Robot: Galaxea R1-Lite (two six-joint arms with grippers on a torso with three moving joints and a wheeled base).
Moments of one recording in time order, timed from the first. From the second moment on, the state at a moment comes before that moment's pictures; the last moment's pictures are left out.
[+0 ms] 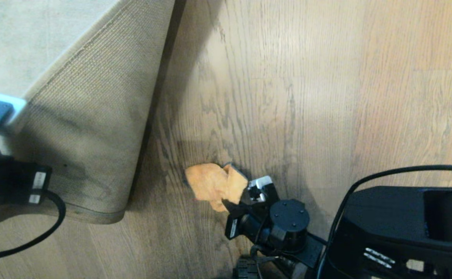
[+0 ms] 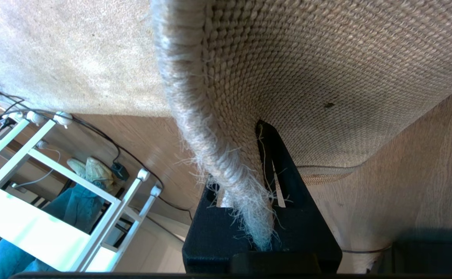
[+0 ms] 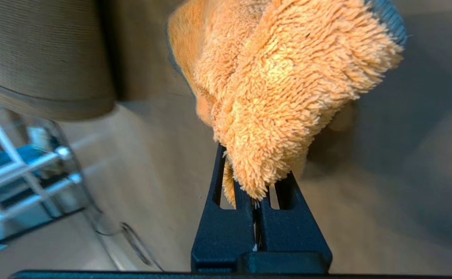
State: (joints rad) left arm -0.39 1.17 -0.87 0.30 0.79 0.03; right arm 0.90 2.29 -0.70 -1.52 -0.19 0.29
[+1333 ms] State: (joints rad) left arm -0.39 1.17 -0.88 0.30 0.79 0.03; right arm 1.11 2.18 -0.68 -1.52 -0.18 0.28
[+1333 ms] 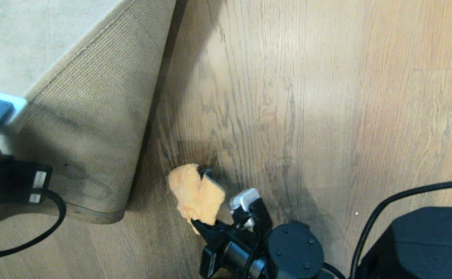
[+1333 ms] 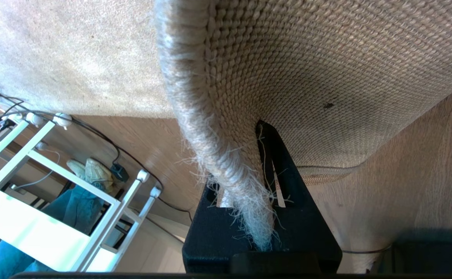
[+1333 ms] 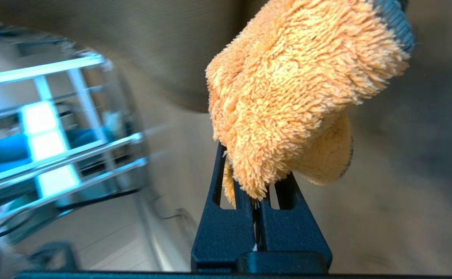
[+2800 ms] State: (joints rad) left arm -0.39 1.18 -0.88 0.30 0.81 0.03; right arm 0.96 2.25 -0.61 -1.52 -0.29 0.28
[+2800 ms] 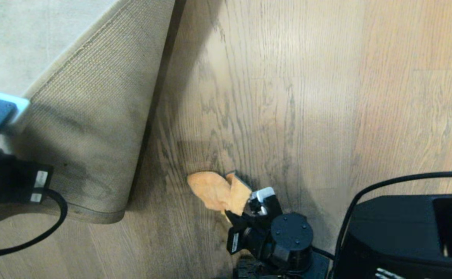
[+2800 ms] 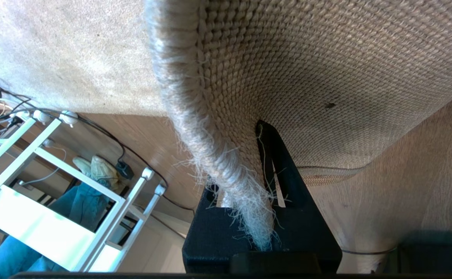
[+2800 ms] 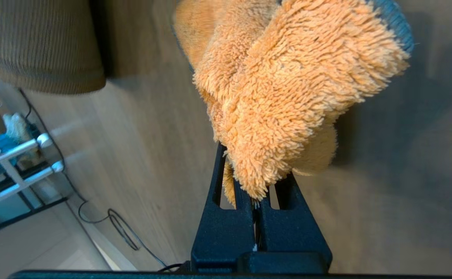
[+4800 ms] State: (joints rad) left arm -0.39 1.17 -0.87 0.30 0.80 0.03; right arm 1.16 2.57 -1.03 -1.52 -0.30 0.29
